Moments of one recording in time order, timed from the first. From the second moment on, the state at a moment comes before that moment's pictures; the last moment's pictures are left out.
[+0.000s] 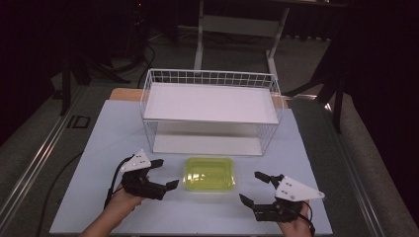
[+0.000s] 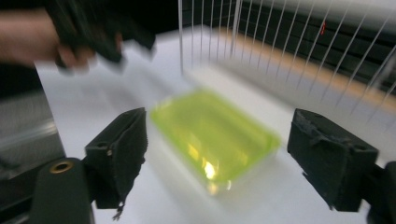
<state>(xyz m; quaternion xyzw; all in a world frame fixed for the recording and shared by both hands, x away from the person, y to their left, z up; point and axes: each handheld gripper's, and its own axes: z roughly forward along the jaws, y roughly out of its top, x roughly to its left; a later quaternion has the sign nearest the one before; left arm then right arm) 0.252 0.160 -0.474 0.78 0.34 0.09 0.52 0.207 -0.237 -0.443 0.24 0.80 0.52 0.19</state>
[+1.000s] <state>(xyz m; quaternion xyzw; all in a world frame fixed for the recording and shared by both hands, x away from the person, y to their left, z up) 0.298 0.110 -0.482 0.79 0.38 0.05 0.47 0.294 -0.213 -0.471 0.43 0.77 0.45 0.11</state>
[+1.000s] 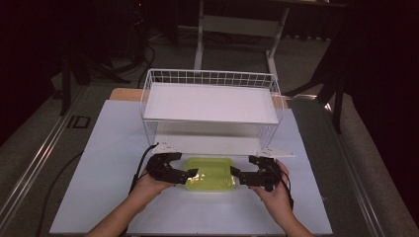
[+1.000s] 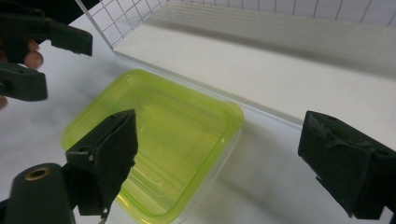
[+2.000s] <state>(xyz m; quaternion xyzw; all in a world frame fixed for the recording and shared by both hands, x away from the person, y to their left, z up) 0.305 0.115 -0.516 0.77 0.47 -0.02 0.42 0.308 -0.200 -0.508 0.52 0.76 0.39 -0.03</state>
